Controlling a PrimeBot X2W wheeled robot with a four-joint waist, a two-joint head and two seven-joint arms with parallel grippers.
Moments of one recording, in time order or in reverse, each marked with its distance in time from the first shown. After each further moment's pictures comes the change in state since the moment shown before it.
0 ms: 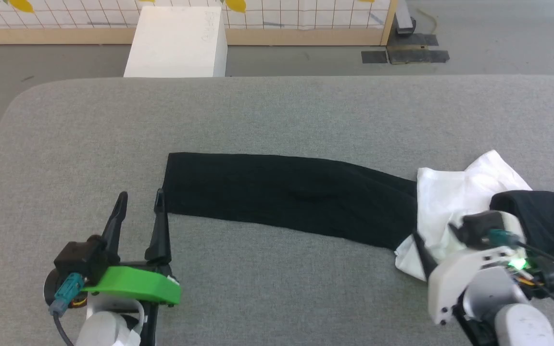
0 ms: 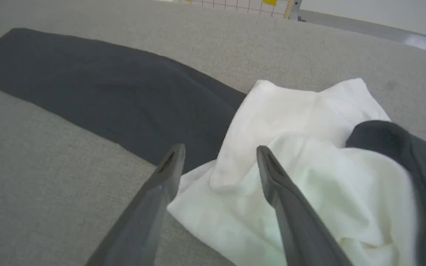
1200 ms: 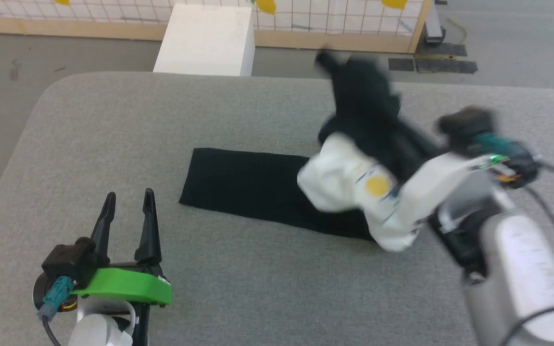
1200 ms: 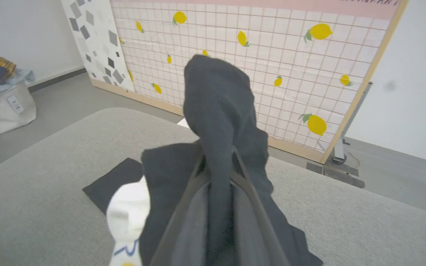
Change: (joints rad) left arm 0.011 0.012 0.016 -0.024 -0.013 0.017 0.001; right arm -0.323 0.000 0.154 -0.056 0.121 0.000 0.008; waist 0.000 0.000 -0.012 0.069
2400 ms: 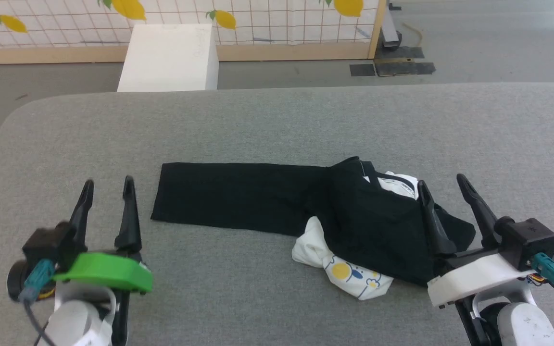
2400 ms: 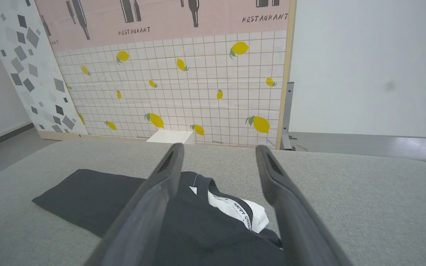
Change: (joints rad) left arm -0.056 0.225 -0.194 -0.008 -0.185 0.195 0.000; right arm 0.330 -0.002 -0.116 -0.006 -0.005 0.000 -0.478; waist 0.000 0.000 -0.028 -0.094
